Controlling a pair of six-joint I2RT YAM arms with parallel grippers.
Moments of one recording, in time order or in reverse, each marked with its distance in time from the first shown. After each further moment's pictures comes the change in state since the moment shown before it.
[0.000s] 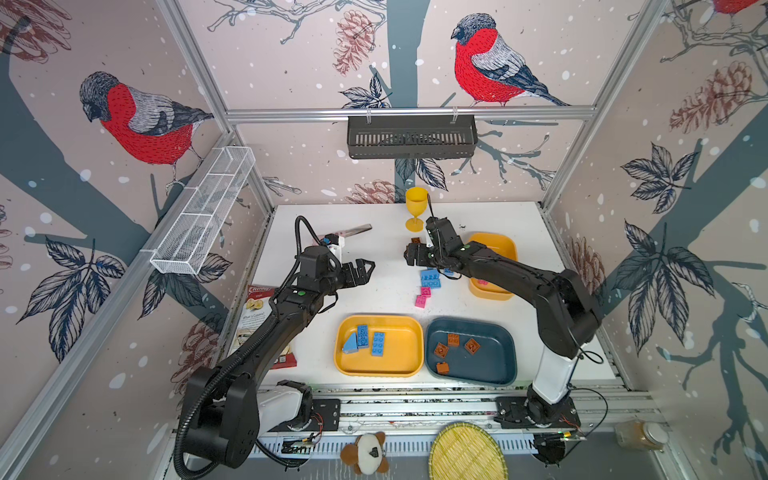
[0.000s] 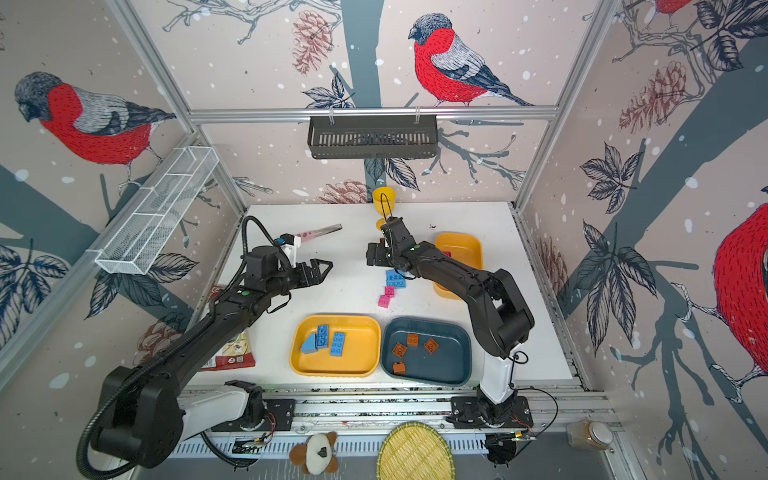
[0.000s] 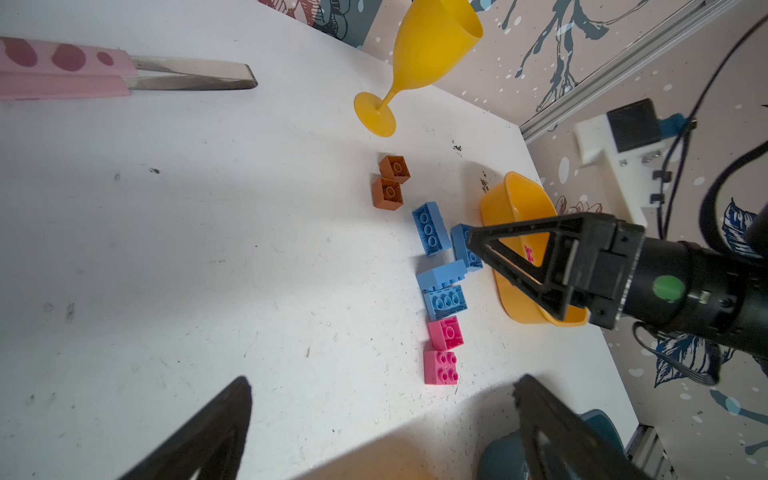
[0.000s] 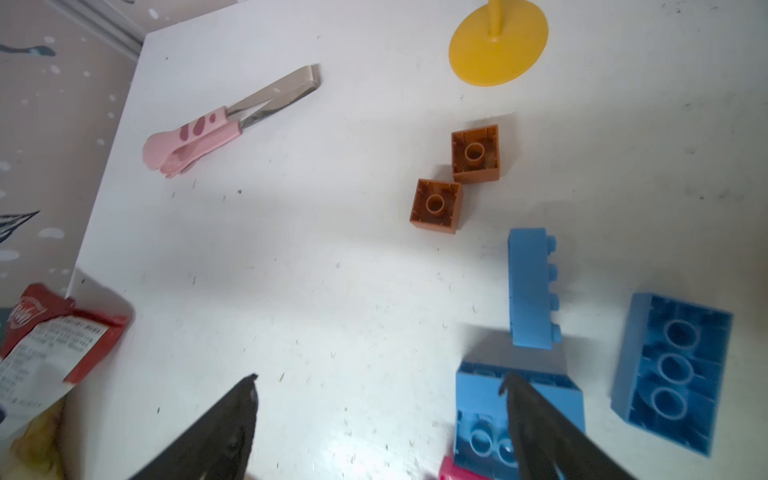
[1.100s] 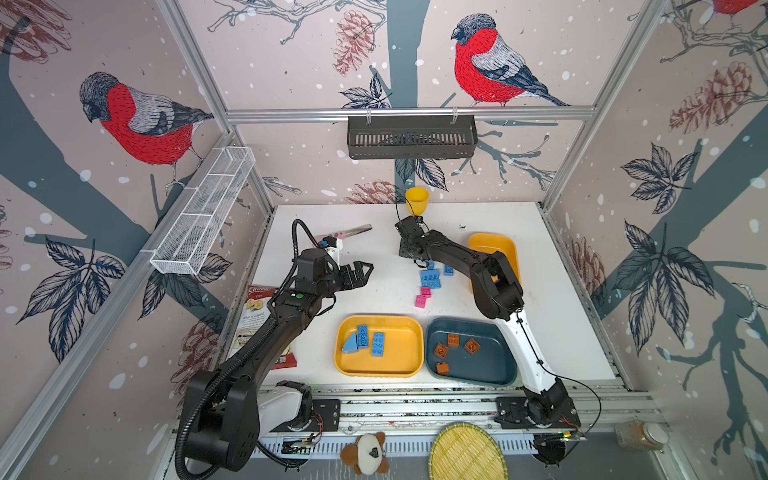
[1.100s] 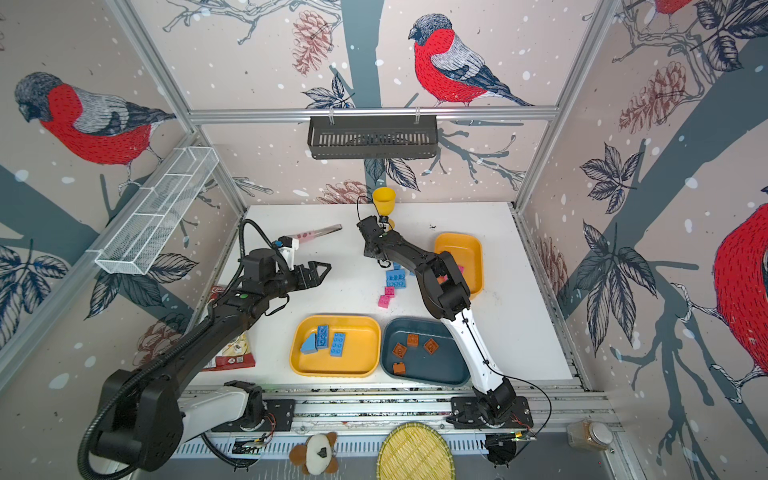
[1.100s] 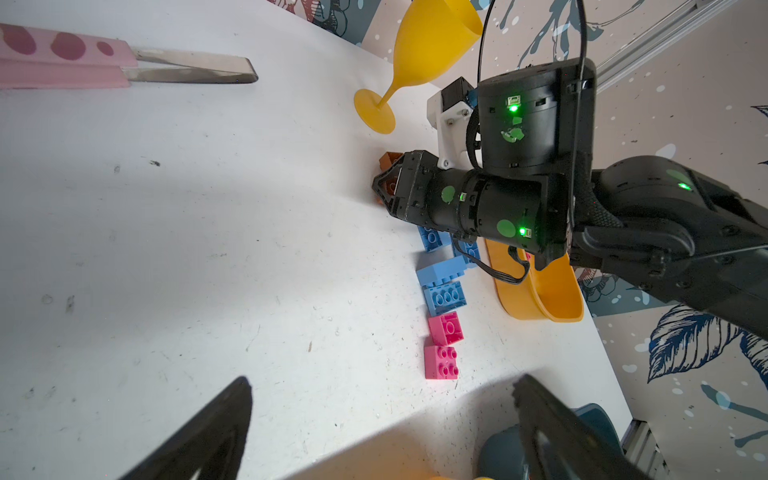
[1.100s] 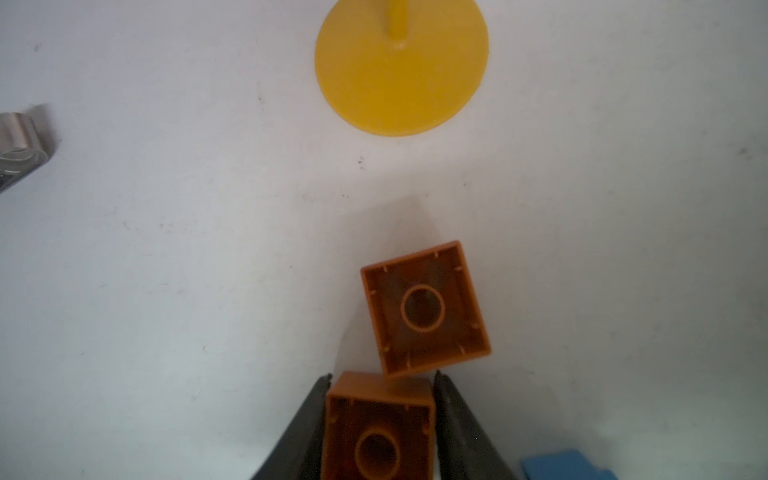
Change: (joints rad) left arm 0.022 -0.013 -0.027 0.010 0.027 0.003; right arm 0.004 0.570 0.605 -0.225 0.297 0.095
